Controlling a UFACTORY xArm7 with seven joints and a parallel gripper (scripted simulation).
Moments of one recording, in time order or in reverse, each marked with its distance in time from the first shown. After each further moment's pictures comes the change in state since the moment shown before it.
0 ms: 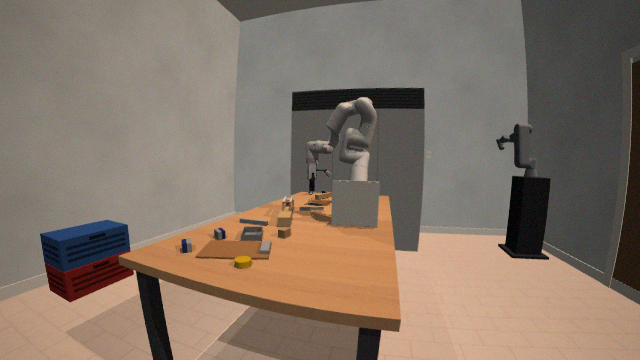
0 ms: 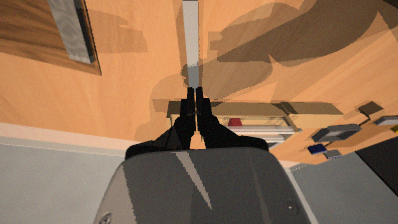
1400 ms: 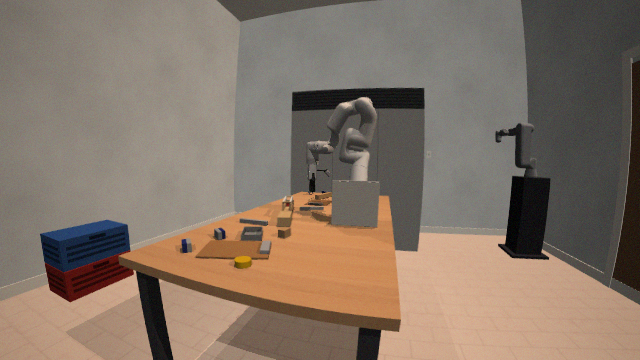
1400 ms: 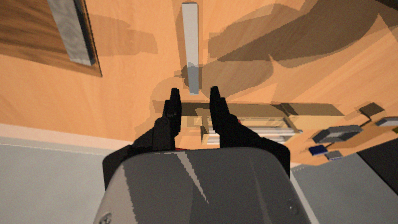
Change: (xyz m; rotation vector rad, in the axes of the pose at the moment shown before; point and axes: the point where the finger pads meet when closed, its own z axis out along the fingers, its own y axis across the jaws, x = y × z) arm 0.002 0.001 0.002 0.003 0.004 0.004
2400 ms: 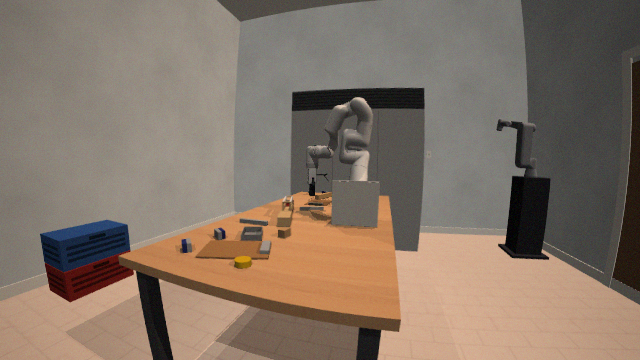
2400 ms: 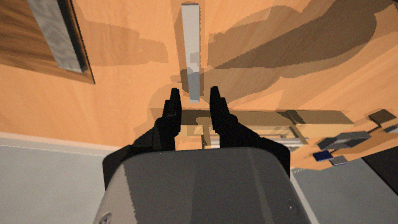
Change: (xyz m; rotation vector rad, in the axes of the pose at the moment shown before) arm -0.001 0.000 0.027 0.003 -0.002 -0.001
